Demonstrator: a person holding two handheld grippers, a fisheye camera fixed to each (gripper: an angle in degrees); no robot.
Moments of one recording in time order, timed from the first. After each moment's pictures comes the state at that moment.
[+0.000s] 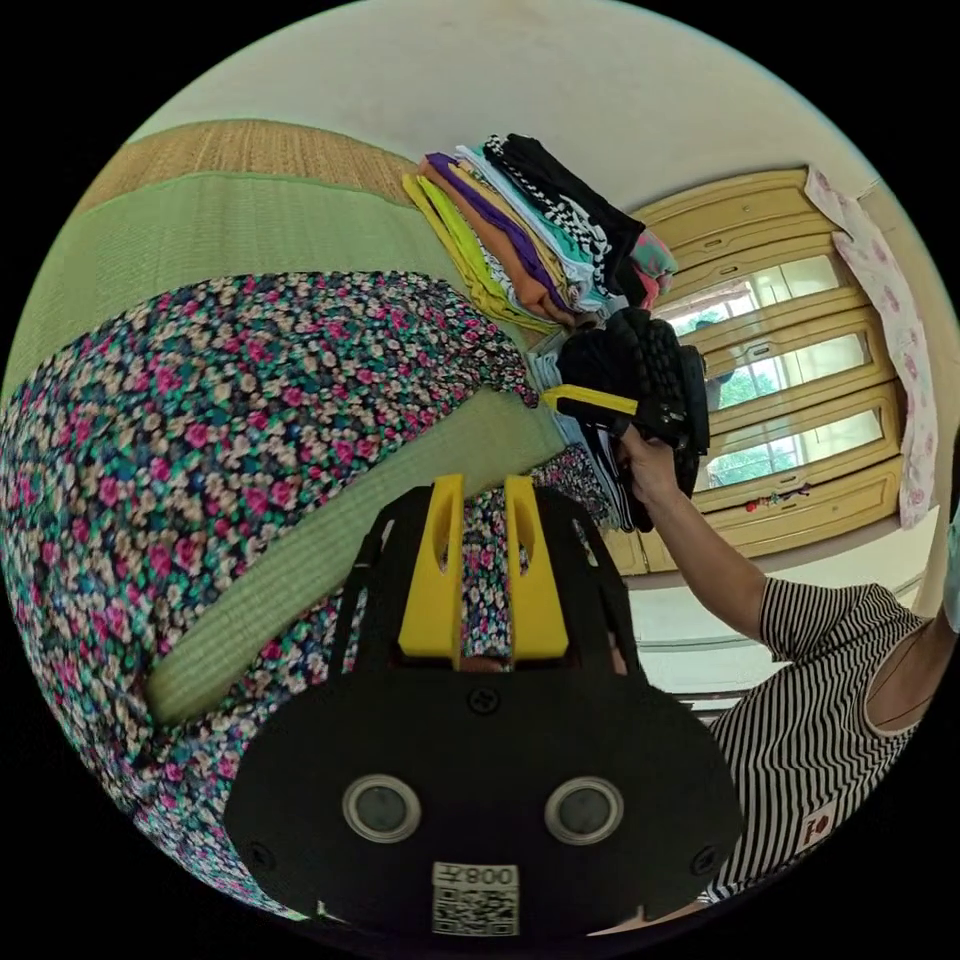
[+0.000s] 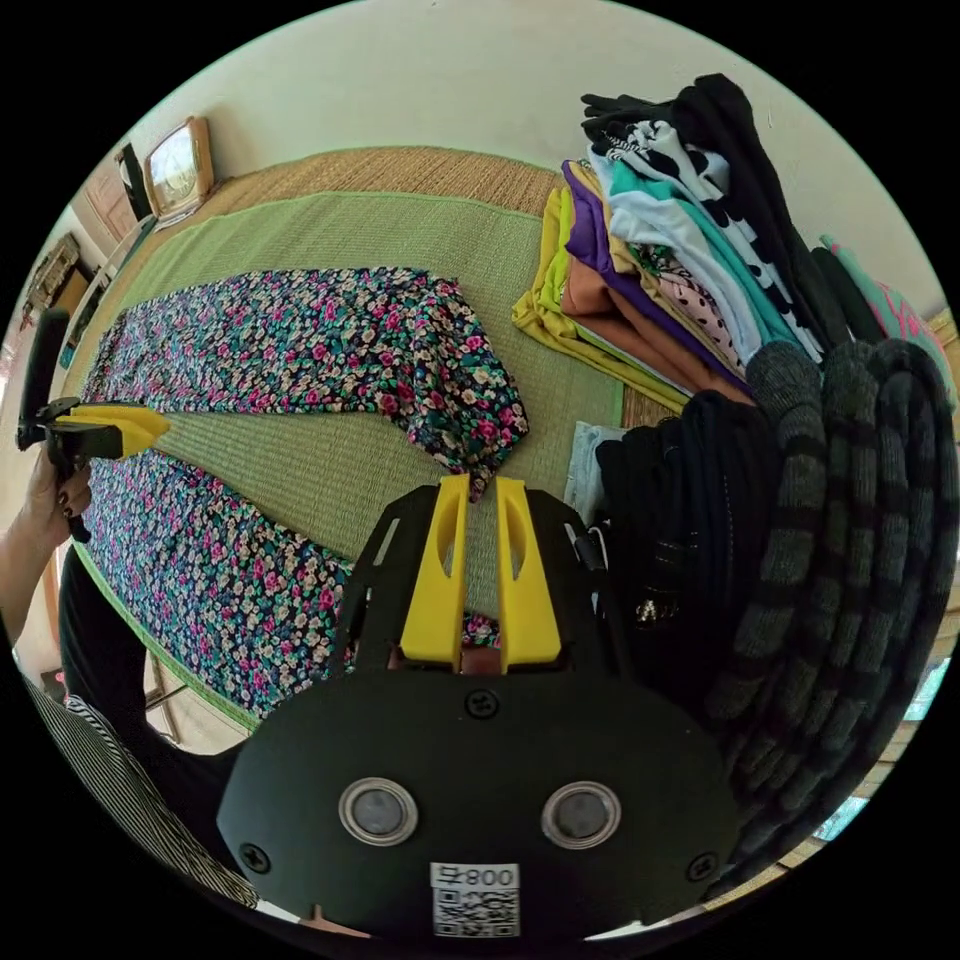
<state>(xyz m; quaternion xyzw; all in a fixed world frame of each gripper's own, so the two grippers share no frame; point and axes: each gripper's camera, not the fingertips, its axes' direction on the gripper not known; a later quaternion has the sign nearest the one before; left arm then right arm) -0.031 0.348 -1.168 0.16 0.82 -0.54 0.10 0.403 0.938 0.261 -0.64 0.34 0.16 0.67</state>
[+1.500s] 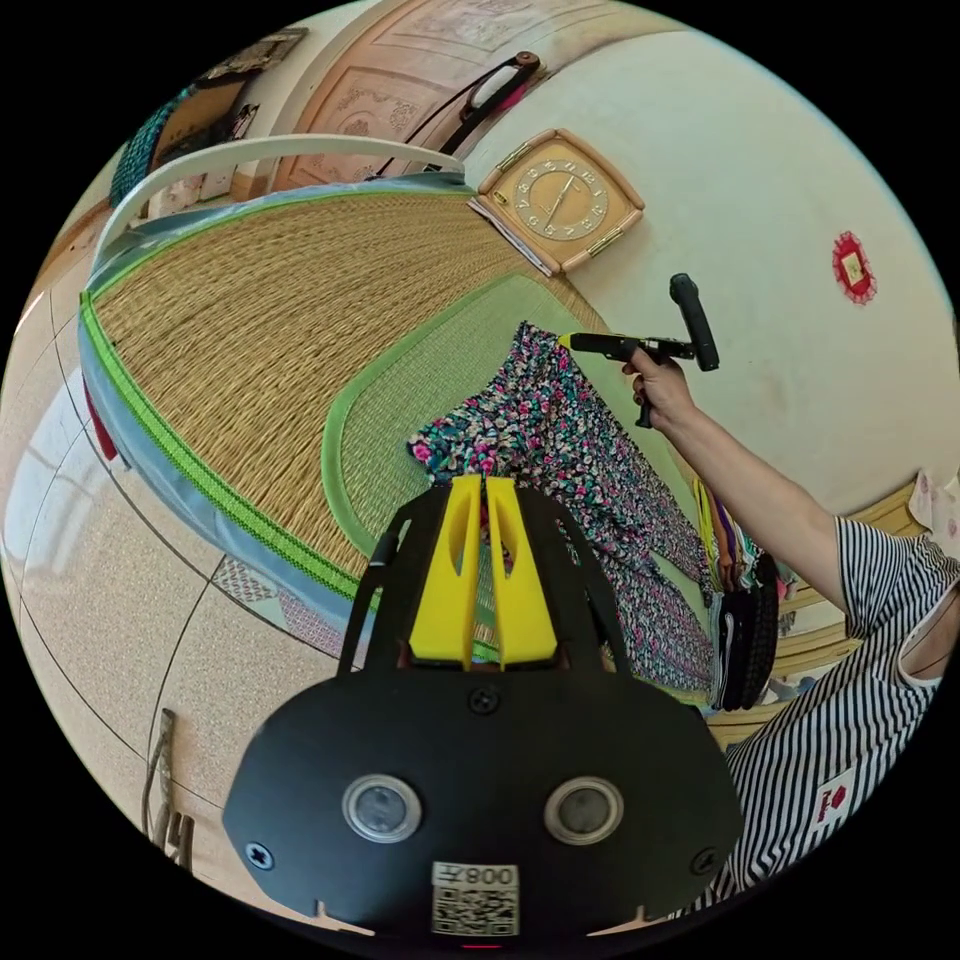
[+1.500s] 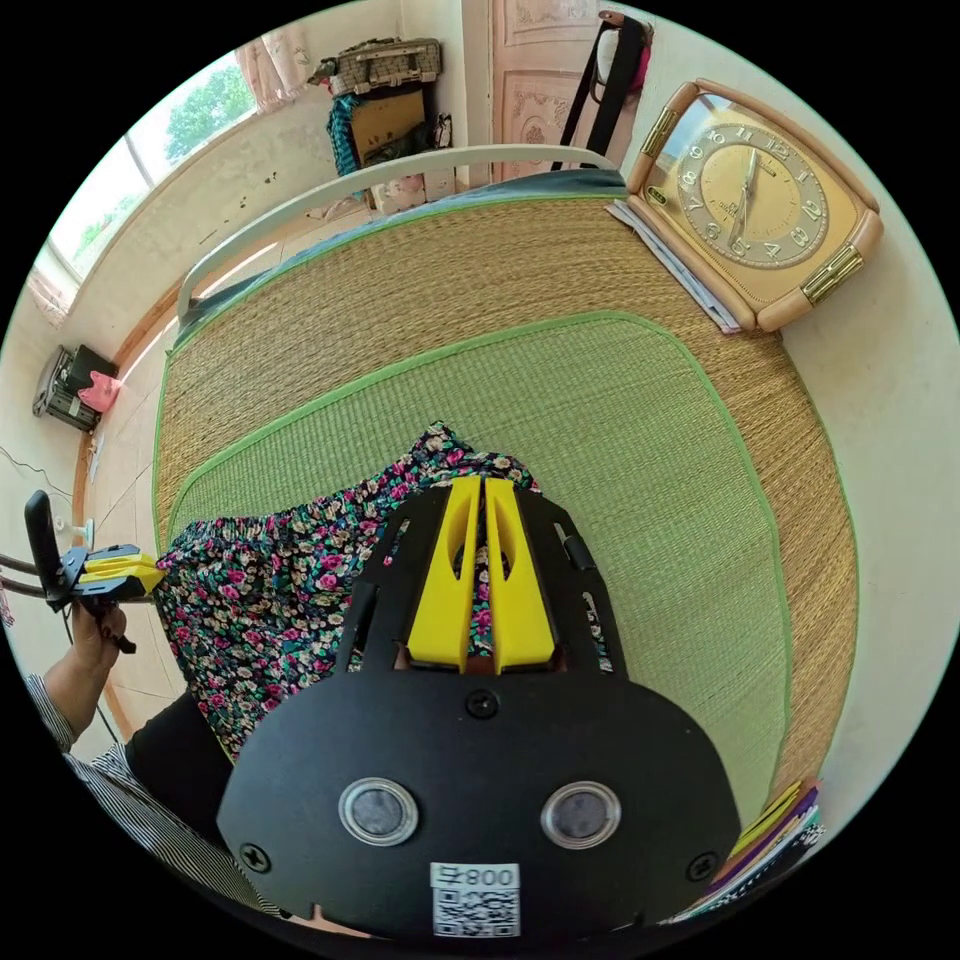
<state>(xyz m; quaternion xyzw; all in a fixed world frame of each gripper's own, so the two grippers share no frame) 0.232 0.697 -1.362 -0.20 0.55 -0.81 0.02 0.169 0.949 0.925 -0.66 -0.04 -0.06 0.74</state>
